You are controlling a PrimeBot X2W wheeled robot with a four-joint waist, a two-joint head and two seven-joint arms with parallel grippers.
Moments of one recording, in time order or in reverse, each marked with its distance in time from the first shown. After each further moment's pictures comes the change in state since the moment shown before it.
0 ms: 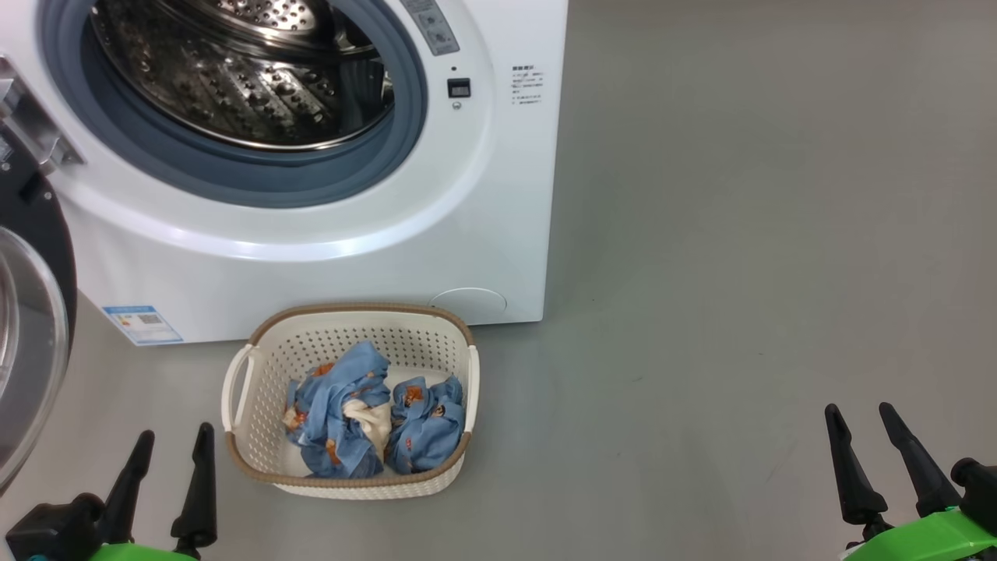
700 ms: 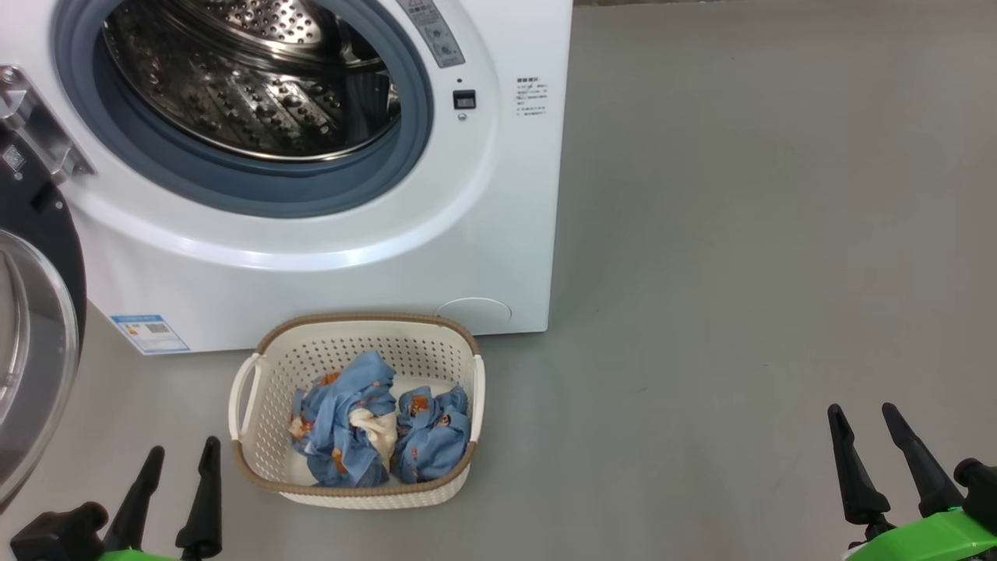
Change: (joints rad) left arm 0.000 0.021 -0.047 0.038 -0.103 0.000 0.000; right arm 0.001 0.001 -0.006 0.001 0.000 0.000 0.000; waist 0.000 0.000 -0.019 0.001
